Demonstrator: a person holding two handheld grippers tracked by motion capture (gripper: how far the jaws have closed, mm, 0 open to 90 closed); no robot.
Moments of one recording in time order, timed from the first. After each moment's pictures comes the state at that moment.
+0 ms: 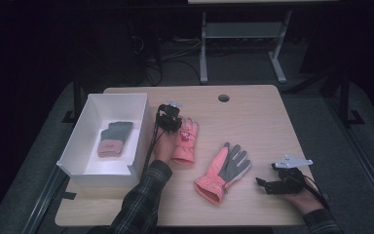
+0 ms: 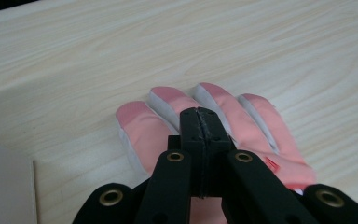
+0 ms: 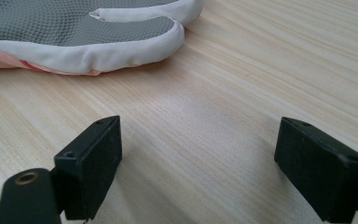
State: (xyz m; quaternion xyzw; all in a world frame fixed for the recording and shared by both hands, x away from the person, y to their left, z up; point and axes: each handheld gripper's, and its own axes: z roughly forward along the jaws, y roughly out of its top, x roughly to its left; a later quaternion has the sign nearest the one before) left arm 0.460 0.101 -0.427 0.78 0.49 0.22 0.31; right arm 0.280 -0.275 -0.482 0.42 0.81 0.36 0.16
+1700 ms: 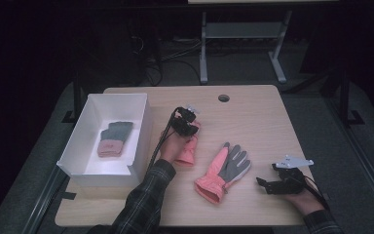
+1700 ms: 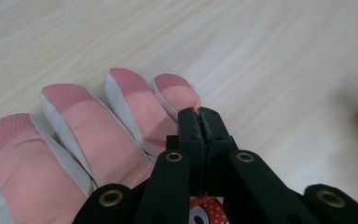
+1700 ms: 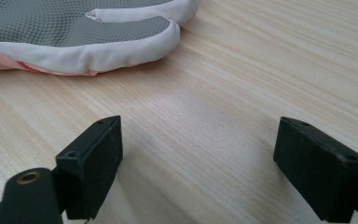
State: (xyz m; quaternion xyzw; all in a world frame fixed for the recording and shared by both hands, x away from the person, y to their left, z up) left arm 0.457 0.061 -0.437 0.86 0.37 0.12 0.32; right arm 0.279 -0.276 -0.482 0.43 0.81 0.36 0.16
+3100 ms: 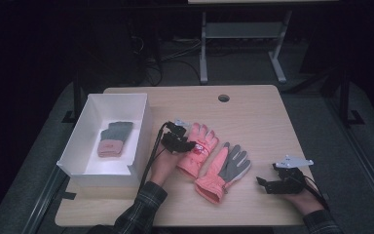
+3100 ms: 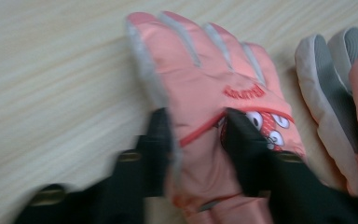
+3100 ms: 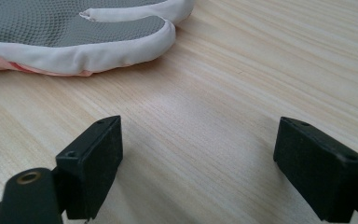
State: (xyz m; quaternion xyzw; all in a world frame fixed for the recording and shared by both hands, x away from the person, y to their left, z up) left arm 0.395 0.094 -0.434 0.83 0.42 0.10 0.36; right arm 0.279 -0.276 -0.482 0.43 0.81 0.36 0.17
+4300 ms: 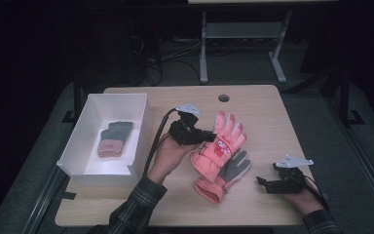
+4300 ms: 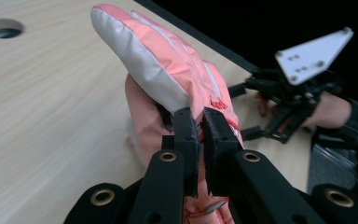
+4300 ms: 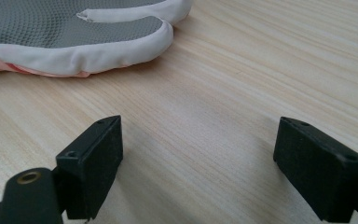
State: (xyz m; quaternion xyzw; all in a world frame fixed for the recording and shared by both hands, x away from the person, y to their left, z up) left arm 0.360 0.060 -0.339 0.84 0.28 -0.02 0.47; right arm 0.280 -0.276 -0.482 0.43 0.81 0.36 0.17
